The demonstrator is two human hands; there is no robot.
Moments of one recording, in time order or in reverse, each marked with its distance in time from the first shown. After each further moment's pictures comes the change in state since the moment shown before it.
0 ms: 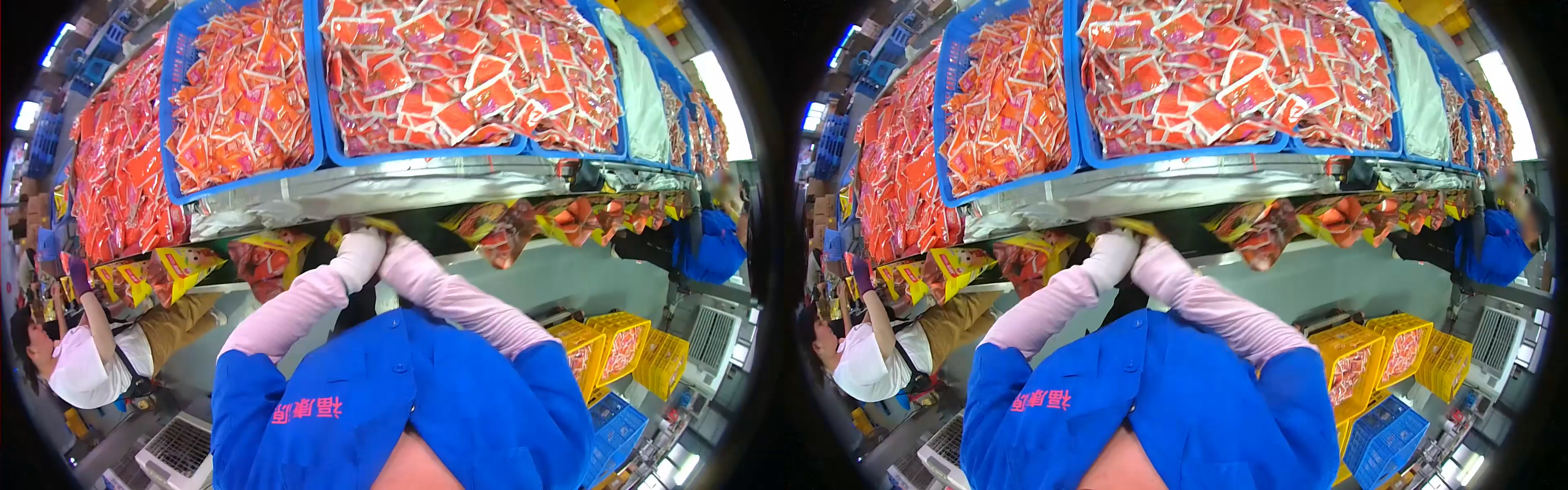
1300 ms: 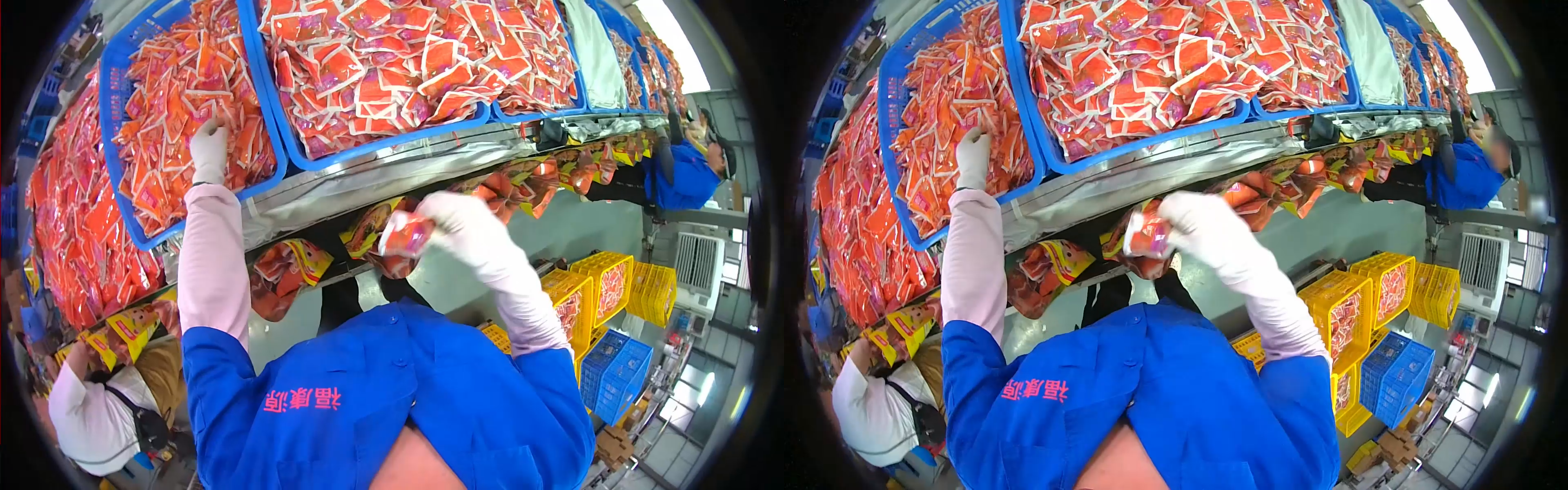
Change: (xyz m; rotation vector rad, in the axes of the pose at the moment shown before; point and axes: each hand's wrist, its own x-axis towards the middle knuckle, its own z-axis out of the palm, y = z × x) left_hand 0.122 -0.305 -0.057 -0.802 0.785 -0.420; right_hand -0.054 0.069 -0.109 0.894 0.370 0.494
